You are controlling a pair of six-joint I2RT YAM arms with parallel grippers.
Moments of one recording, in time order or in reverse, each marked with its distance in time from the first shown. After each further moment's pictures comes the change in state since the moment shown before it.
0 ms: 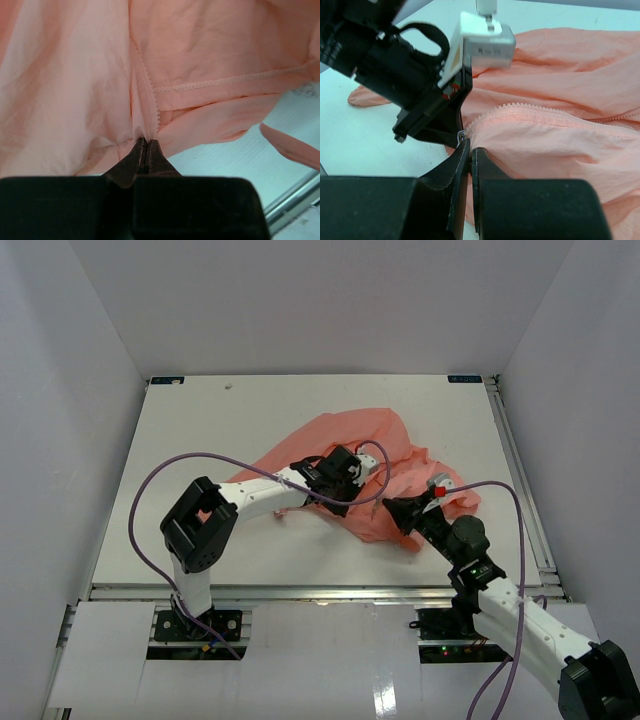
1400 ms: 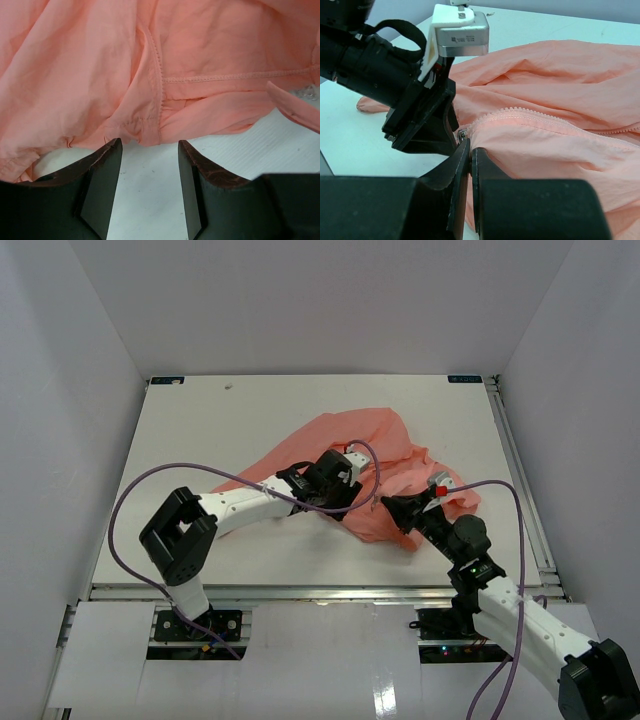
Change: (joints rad) left arm -0.016 -0.143 -0.134 0.090 -0.089 -0.041; right arm 0.000 0.012 0.011 0.041 -0.028 0.004
